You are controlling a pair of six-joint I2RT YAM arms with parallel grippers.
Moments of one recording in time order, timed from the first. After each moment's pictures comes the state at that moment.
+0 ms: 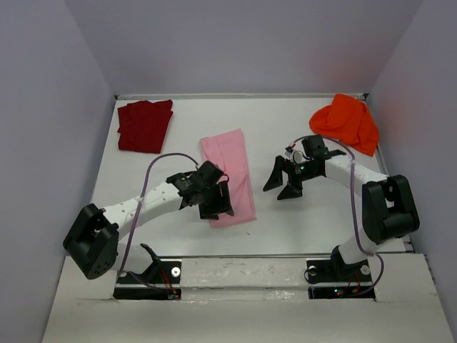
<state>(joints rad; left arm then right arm) -0.79 1.35 0.84 -0.62 0.14 -0.93 0.25 1.61 0.99 -0.56 -0.82 0.45</state>
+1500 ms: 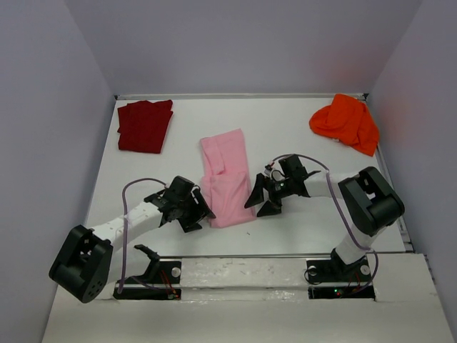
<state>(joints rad) -0.56 1.14 0.46 -0.40 0.17 -1.10 0.46 1.70 0.74 -0.05 -0.87 0.76</state>
